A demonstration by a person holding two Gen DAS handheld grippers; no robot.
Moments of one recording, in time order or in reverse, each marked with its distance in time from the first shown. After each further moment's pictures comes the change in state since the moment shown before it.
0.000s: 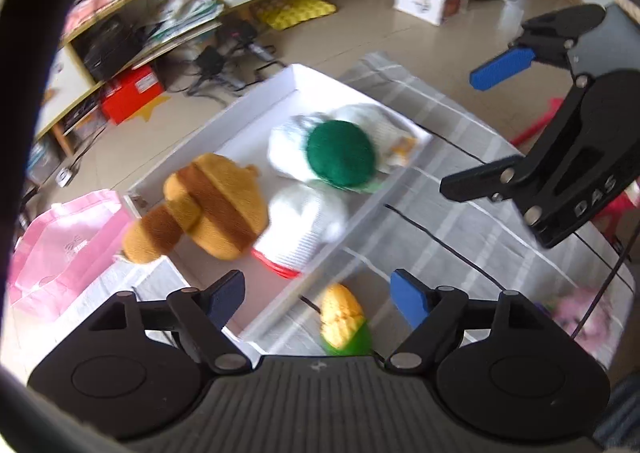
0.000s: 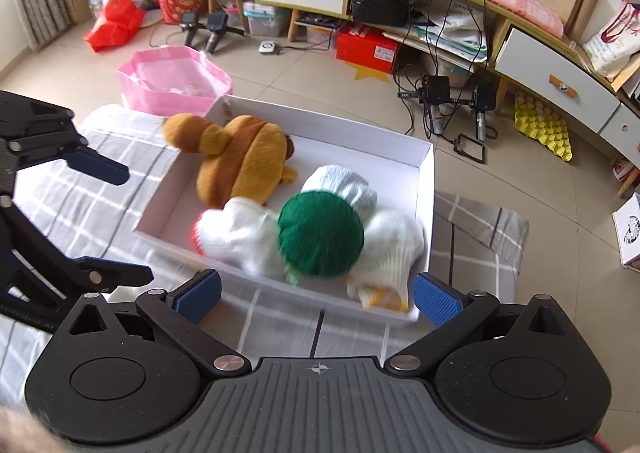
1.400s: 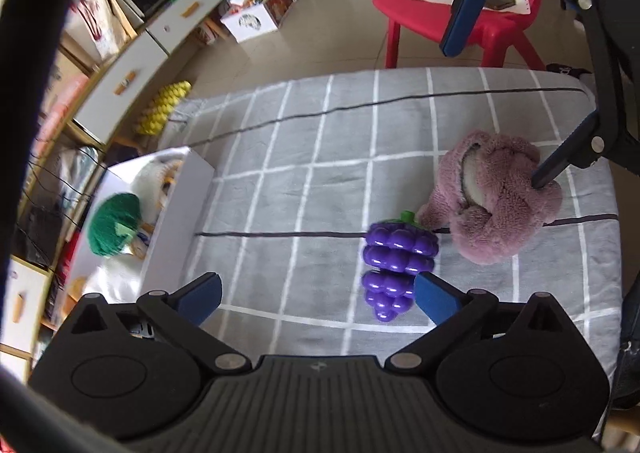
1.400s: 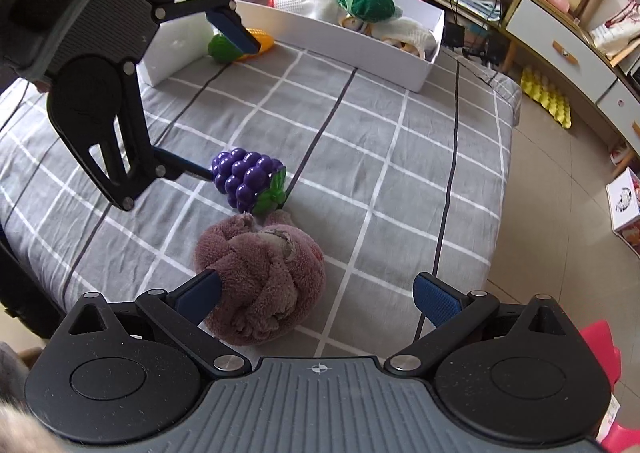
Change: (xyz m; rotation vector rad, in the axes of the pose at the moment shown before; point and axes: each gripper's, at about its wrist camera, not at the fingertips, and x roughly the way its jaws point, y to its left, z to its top) left arm 0.038 -0.177 -0.084 0.623 -0.147 0.092; right arm -0.041 0.018 -0.243 -0.169 0.033 -0.023
